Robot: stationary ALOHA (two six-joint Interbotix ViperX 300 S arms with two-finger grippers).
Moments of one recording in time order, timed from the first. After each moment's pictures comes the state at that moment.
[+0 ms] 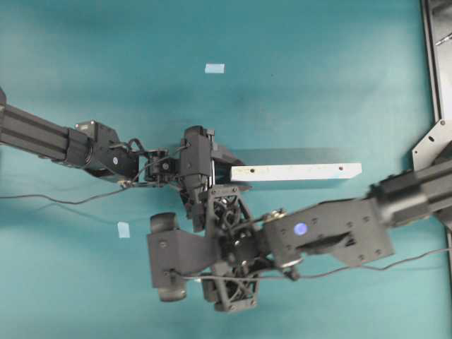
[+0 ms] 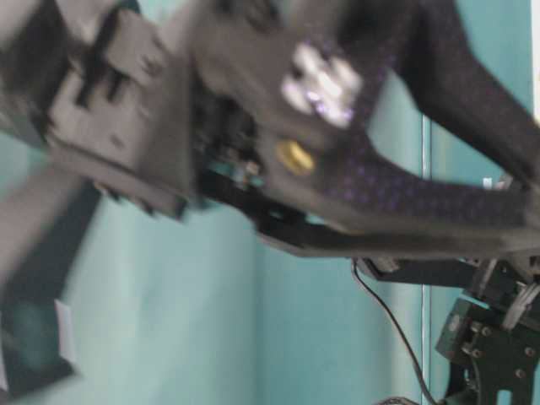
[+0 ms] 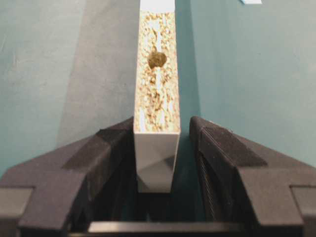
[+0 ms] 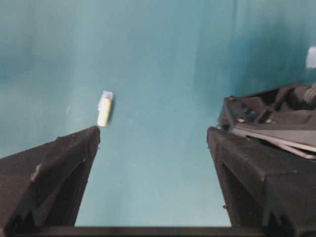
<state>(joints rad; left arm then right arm) -0.02 0.56 0.53 -0.07 -0.72 0.02 0.31 0.24 0.04 -0.09 0.85 0.39</state>
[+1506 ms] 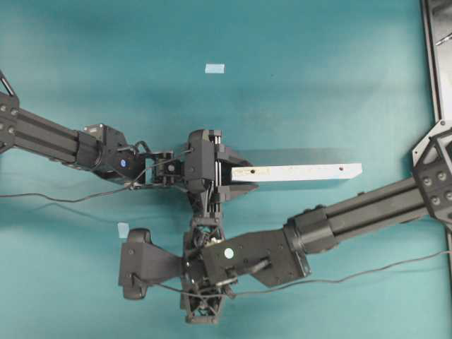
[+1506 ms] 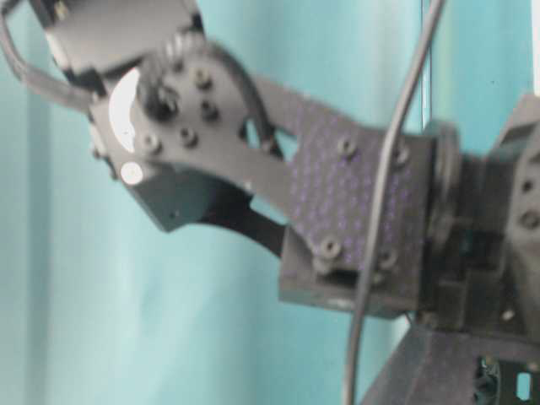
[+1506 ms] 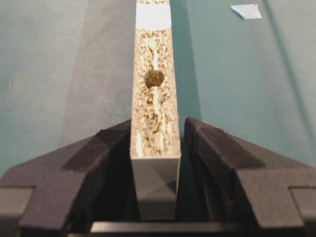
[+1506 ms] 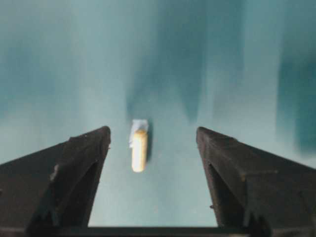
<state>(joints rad) -0.02 0.61 0.48 -0.06 -0.76 0.06 0.31 0.53 -0.13 0.05 0.92 0.50</state>
